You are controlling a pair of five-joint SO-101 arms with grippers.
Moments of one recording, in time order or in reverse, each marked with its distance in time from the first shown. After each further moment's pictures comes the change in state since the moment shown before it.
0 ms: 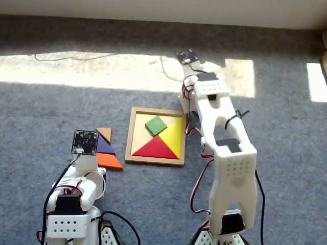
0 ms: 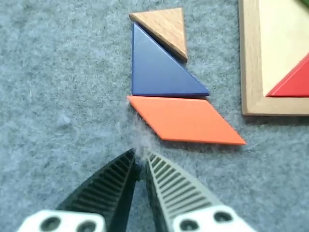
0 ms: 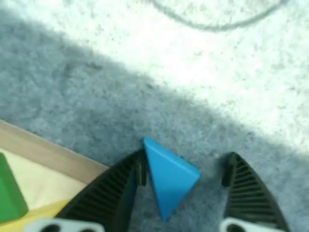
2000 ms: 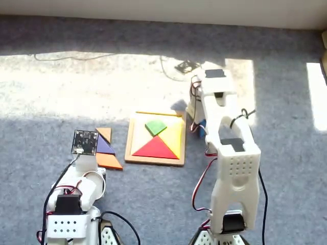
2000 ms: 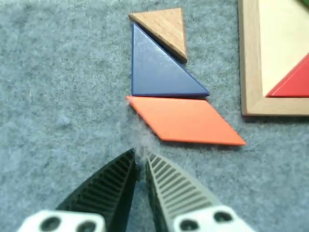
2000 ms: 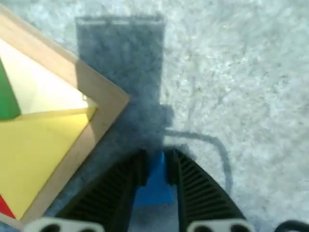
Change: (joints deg) left arm 0.0 0.0 0.0 0.0 0.0; right arm 2.8 -0.3 -2.4 17.3 13.0
